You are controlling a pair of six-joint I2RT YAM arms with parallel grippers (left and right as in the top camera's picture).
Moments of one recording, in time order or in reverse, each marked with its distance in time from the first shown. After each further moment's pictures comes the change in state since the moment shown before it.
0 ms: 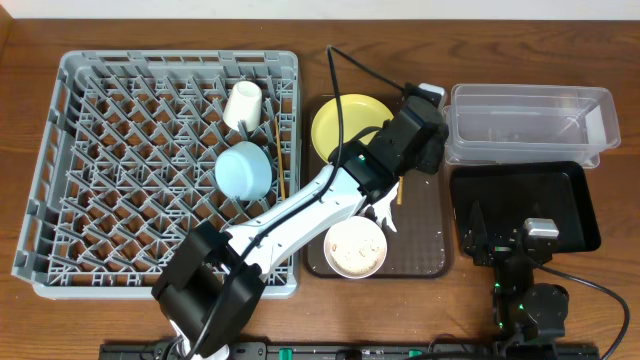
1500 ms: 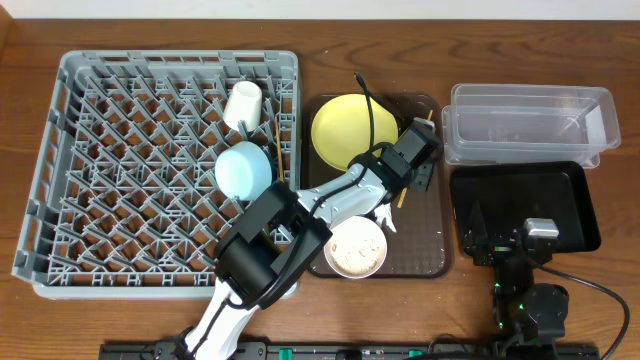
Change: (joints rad) left arm 0.005 0.309 -0.002 0.098 0.019 -0.010; right arm 0.000 0.000 0.000 0.000 0.000 0.000
